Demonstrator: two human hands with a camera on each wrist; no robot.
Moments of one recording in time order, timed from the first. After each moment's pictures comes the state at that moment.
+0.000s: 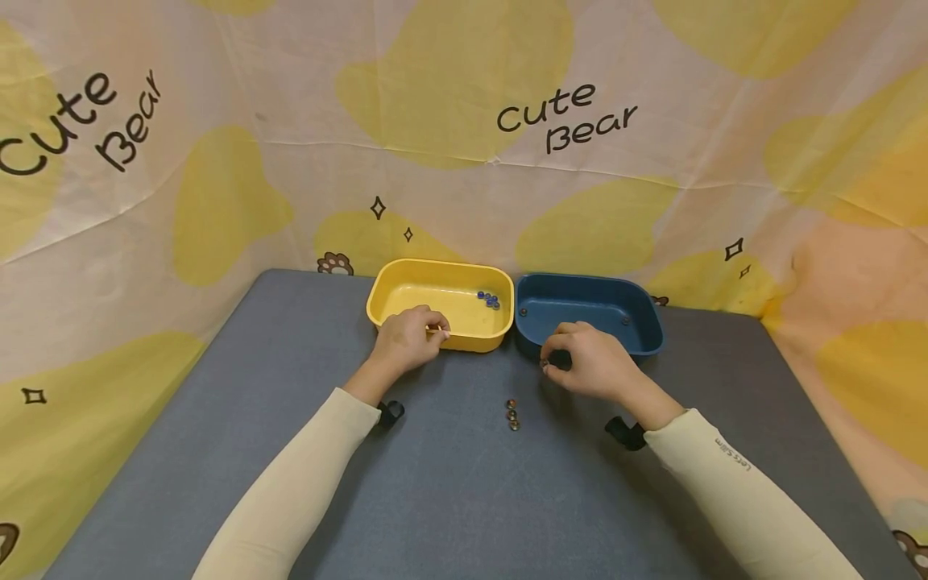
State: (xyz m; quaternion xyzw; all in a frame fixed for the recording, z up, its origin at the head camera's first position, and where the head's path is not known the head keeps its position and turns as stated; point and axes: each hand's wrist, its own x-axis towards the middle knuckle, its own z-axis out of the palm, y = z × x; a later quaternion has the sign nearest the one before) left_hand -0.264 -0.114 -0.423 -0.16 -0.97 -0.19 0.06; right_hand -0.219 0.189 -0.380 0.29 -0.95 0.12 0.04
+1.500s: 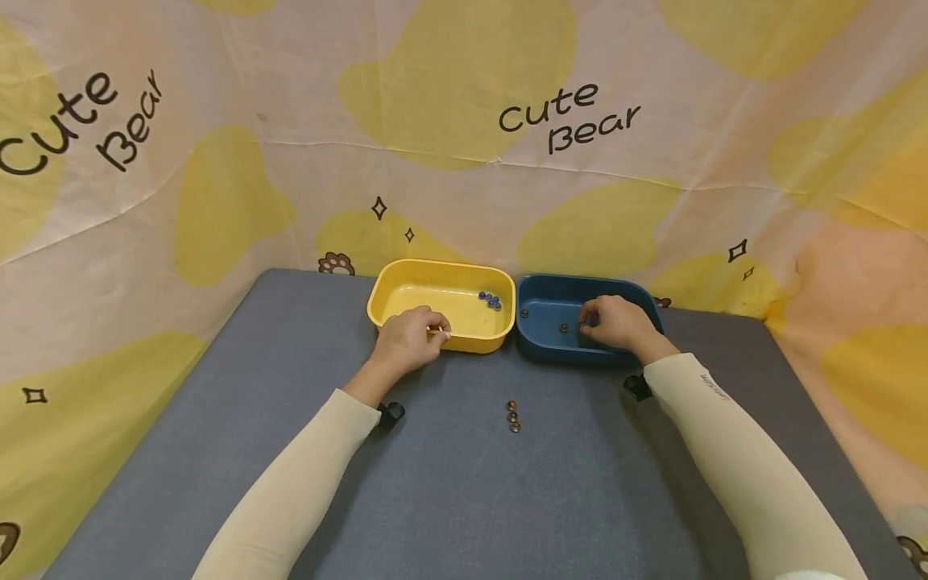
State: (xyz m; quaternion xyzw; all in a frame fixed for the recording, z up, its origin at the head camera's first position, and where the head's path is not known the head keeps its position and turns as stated) left_hand -0.263 -0.114 -0.423 -0.17 -0.96 -0.20 0.07; right_hand -0.311 0.248 -0.402 0.17 -0.98 0.09 -0.08
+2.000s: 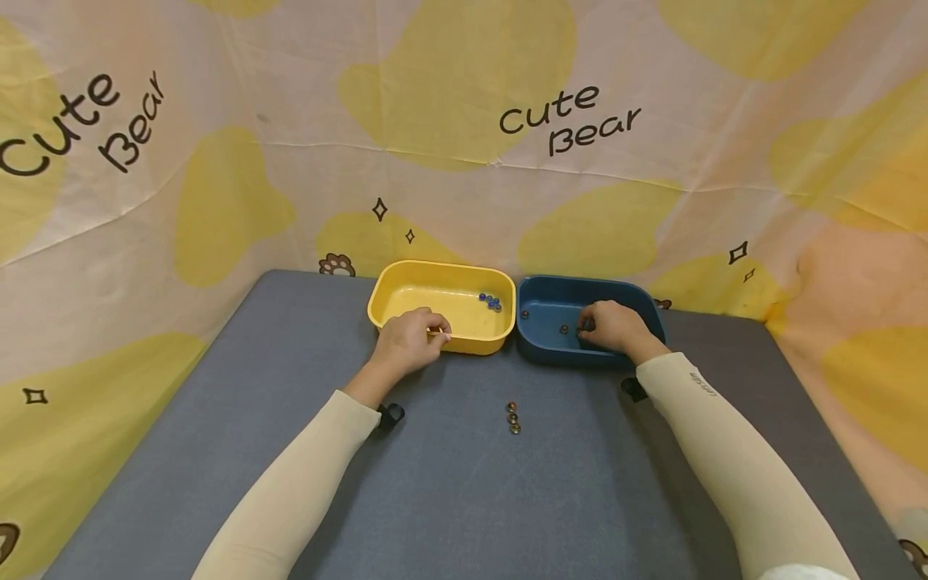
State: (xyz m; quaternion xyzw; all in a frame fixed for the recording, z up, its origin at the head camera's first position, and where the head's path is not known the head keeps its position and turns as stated) left_hand -0.262 -0.113 -0.423 -0.16 -0.97 -0.20 0.06; right_hand -0.320 0.248 -0.414 0.17 -0.98 0.08 -0.11
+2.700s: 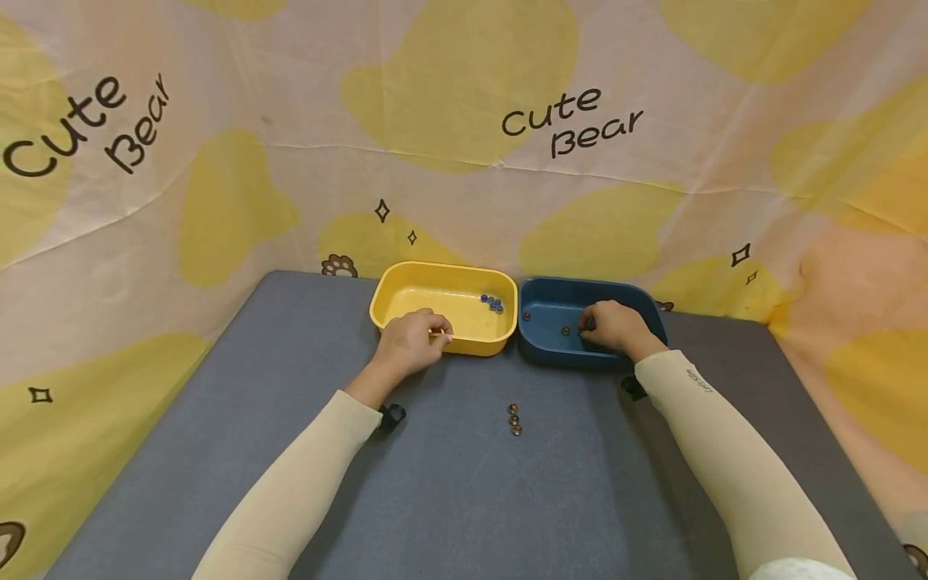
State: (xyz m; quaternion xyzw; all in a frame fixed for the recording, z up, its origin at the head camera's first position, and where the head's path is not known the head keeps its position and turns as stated) left_hand -0.263 -0.114 -0.424 -0.16 -0.96 -0.19 0.07; right_hand -0.326 0.248 -0.415 0.17 -0.98 0.07 -0.11
